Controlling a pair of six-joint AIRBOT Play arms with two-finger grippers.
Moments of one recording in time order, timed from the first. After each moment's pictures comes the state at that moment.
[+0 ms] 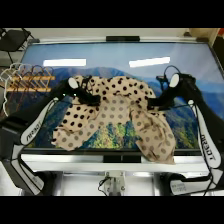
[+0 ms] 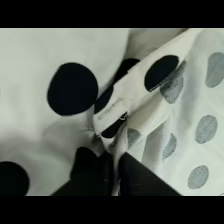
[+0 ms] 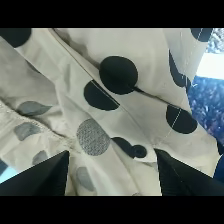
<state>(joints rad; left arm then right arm) -0.32 -1.91 1.57 1.03 -1.07 -1.48 0.08 -1.58 1.33 -1.41 1.31 1.50</state>
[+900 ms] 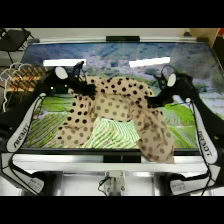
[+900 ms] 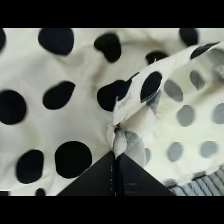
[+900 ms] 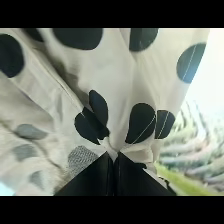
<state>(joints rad) -0.28 -1.75 1.65 1.06 -1.08 -1.43 0.08 -1.60 1.41 -1.44 1.27 1.43</state>
